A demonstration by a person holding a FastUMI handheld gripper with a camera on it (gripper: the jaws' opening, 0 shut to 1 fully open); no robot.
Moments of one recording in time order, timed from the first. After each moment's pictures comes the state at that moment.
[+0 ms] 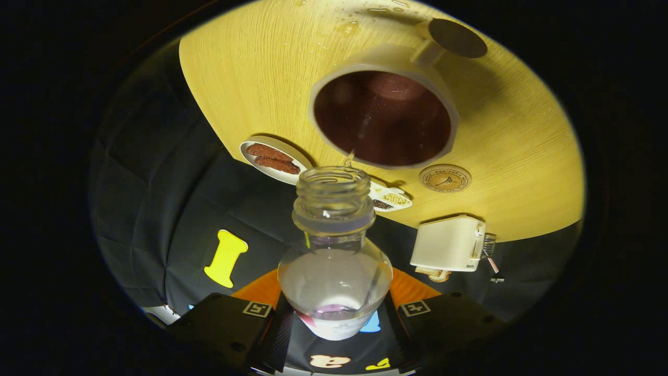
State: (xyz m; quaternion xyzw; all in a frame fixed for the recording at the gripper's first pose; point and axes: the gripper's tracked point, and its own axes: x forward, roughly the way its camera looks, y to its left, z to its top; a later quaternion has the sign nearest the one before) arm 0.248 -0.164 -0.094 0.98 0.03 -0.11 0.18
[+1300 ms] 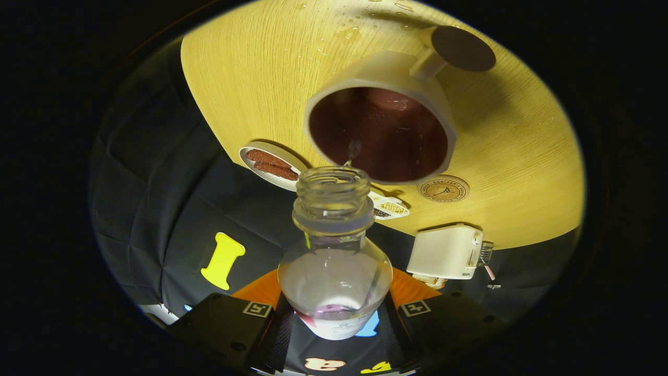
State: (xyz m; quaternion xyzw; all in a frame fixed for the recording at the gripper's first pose) arm 0.246 -0.158 -0.107 0.97 0.04 -0.12 0.20
